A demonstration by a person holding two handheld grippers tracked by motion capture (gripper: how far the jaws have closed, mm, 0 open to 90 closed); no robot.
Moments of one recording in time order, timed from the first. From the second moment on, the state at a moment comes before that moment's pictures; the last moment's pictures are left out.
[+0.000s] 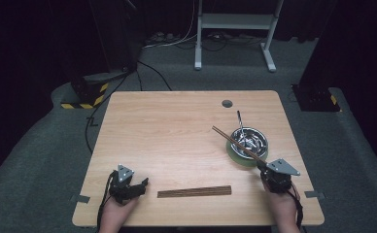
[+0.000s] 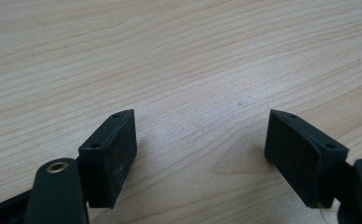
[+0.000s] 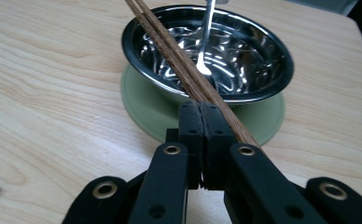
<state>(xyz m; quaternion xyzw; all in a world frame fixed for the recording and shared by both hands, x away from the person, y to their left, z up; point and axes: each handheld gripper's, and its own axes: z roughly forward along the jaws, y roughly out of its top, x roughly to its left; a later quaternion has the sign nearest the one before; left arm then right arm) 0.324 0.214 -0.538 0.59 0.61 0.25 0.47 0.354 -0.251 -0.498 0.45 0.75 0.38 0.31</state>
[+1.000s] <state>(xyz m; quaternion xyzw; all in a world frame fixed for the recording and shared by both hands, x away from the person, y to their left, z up) 0.320 0.213 -0.538 0.59 0.61 0.25 0.47 0.382 -0.276 -0.495 0.46 0.75 0.34 0.32</state>
